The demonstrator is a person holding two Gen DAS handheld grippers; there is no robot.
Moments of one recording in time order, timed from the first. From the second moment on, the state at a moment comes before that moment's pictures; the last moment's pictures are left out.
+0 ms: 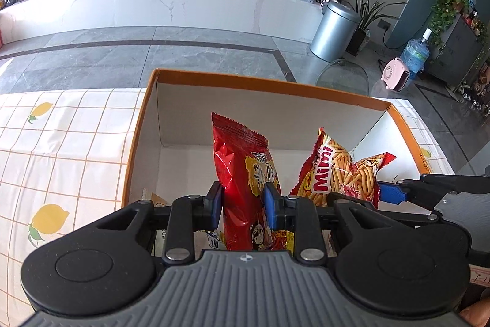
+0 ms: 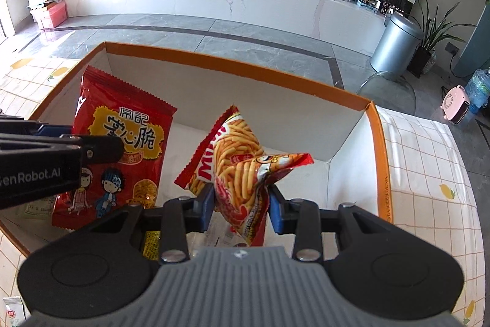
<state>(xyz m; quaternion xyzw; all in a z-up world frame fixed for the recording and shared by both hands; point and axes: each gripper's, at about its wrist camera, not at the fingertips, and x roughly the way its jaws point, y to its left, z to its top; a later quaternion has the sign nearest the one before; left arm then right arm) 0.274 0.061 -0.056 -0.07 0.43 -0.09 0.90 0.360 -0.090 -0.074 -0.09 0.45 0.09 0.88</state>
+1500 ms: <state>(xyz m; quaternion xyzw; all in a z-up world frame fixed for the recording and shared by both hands) 0.182 0.039 0.036 0.01 0.33 -0.04 0.94 0.258 -0.104 0.006 -0.11 0.37 0.07 0.92</state>
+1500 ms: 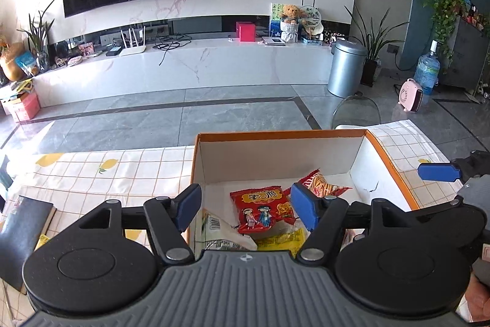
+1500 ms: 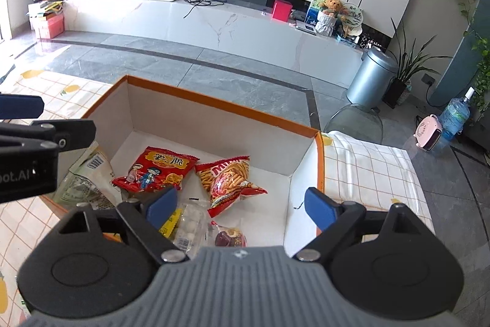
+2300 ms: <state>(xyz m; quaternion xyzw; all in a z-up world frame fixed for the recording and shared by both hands) 0.052 0.073 -0.036 -0.07 0.47 0.00 0.88 0.065 -0.109 -0.059 -0.02 0.36 0.11 0.93</state>
